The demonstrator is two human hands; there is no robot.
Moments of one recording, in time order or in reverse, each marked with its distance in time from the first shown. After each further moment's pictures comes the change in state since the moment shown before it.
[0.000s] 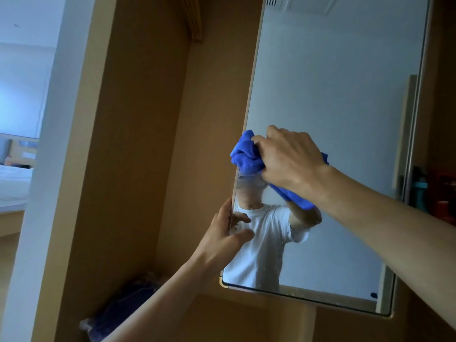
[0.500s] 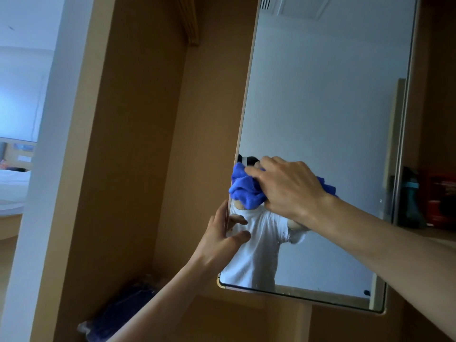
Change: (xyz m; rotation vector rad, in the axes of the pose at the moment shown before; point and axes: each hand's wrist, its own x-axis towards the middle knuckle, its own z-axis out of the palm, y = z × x) left_hand -0.002 -0.003 0.004 -0.042 0.028 -0.002; right_hand -0.040 -0.006 0.014 0.029 -0.081 -0.111
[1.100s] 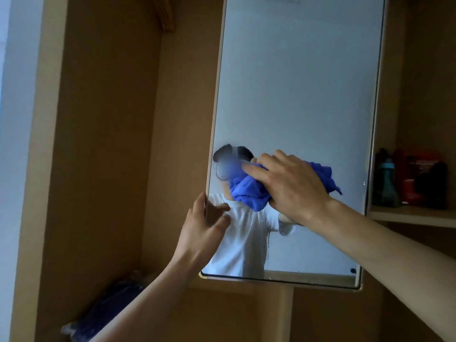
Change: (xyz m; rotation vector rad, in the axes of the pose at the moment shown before) left_hand 0.001 0.001 0.016 0.152 0.175 0.029; right_hand -0.047 0.033 0.028 0.080 0.157 -0.034
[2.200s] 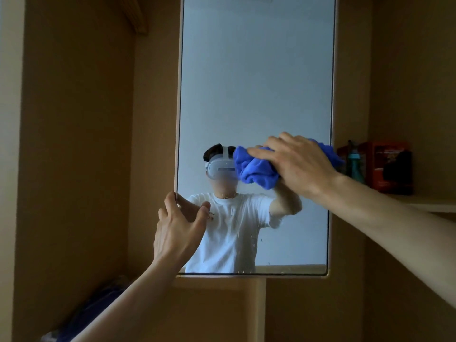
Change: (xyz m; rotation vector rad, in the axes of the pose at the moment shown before) left_hand -0.012 0.026 0.026 0.345 0.165 -0.115; right_hand -0.034 0.073 -0.024 -0.029 -0.028 0.042
